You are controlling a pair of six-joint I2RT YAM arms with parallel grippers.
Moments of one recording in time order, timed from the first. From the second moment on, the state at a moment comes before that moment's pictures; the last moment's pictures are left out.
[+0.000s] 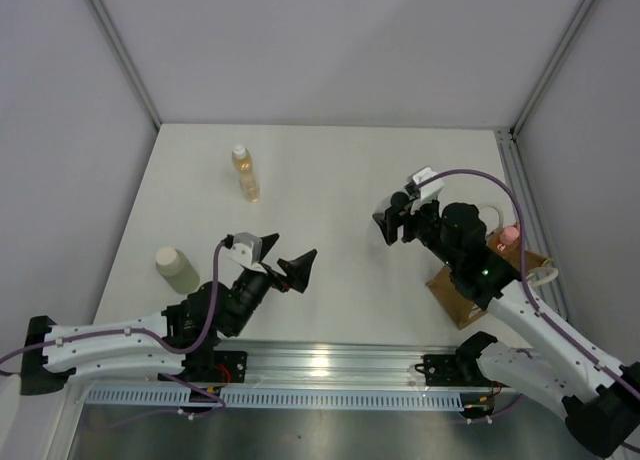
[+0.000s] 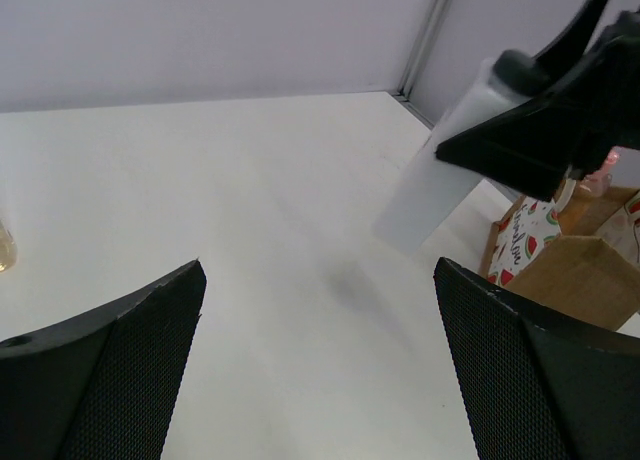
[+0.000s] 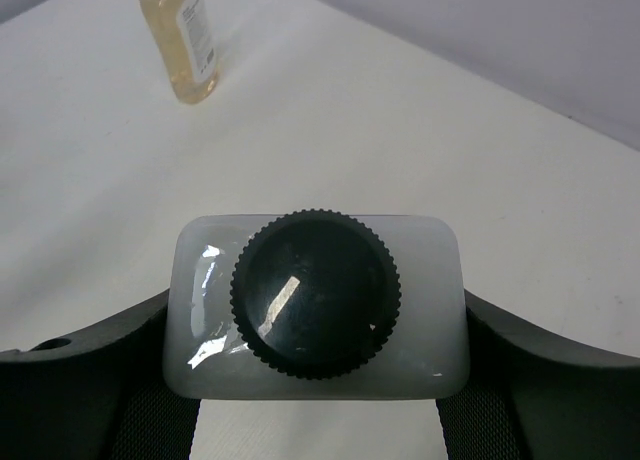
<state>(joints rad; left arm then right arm) -1.32 0.63 0.45 0.33 -0.80 -0.14 0.62 0.93 0.75 0.00 -0.01 -0.03</state>
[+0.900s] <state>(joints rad) -1.32 0.58 0.45 0.34 -0.82 -0.11 0.43 0.77 1.17 -0.50 0.26 -0.05</state>
